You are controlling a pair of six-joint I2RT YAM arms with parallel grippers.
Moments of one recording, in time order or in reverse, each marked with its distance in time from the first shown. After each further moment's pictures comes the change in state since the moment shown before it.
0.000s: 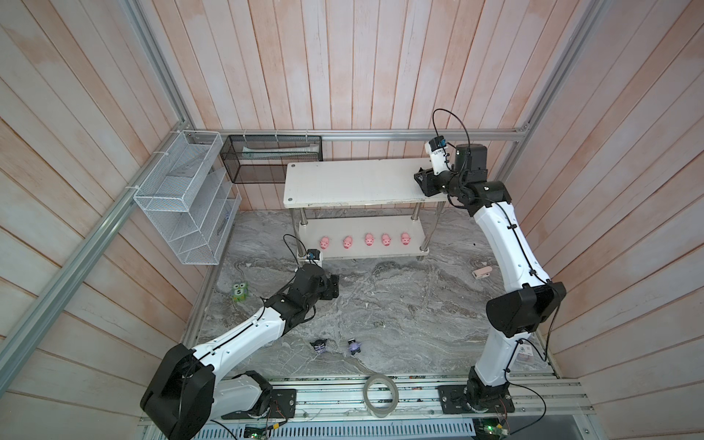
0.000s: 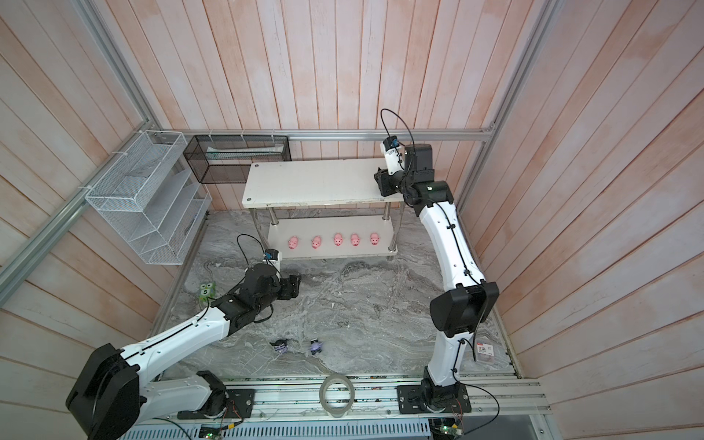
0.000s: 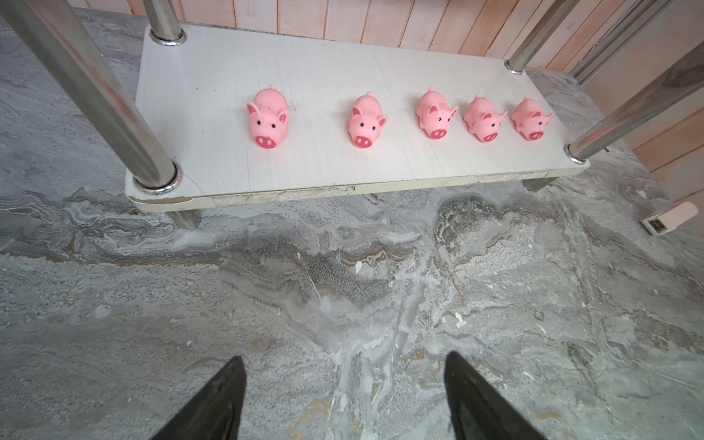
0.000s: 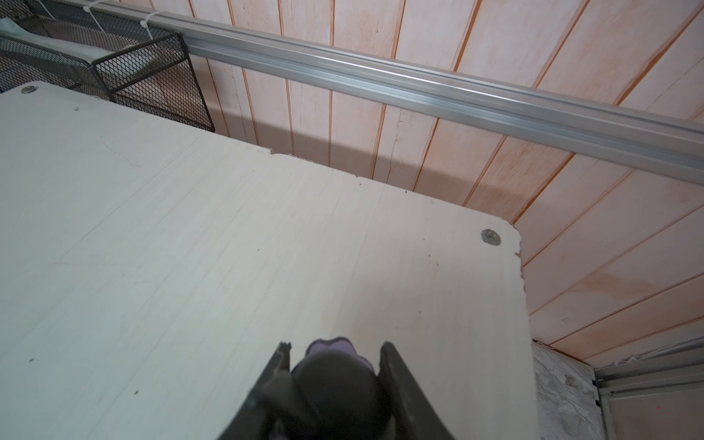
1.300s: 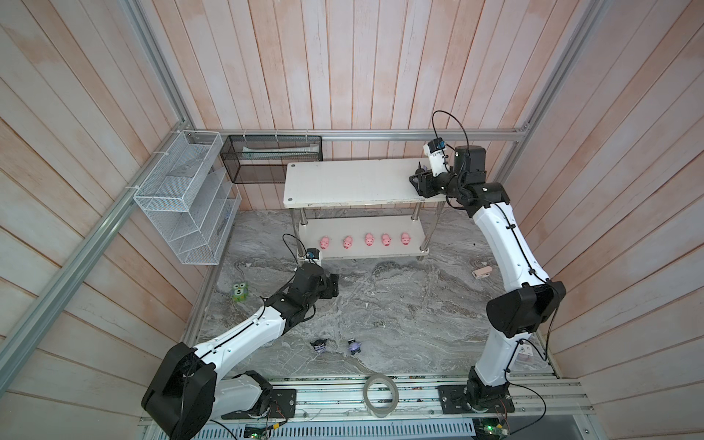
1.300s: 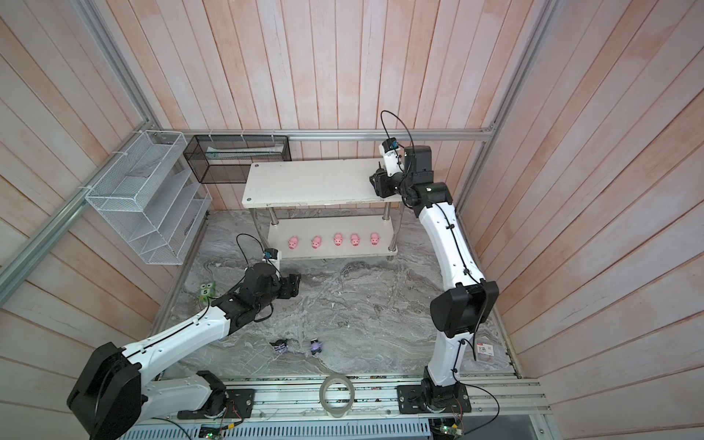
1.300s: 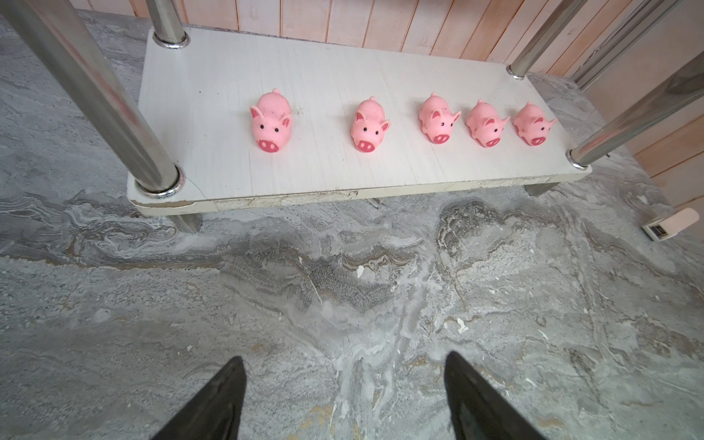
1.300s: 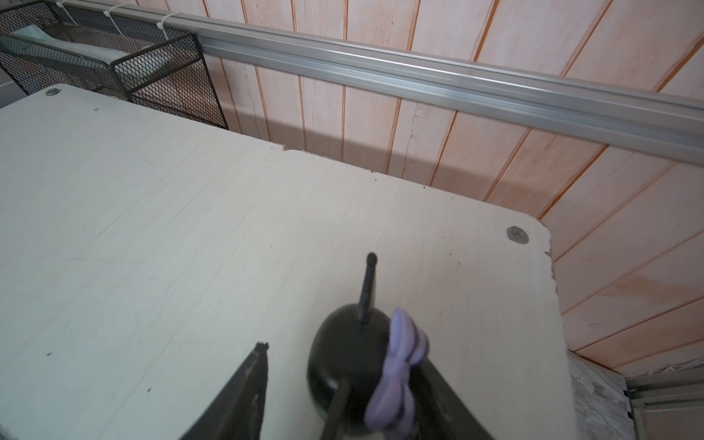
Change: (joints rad) left arm 0.011 0.008 0.000 0.015 0.005 0.000; right arm -0.002 -0.021 -0.056 0.032 -0.044 0.027
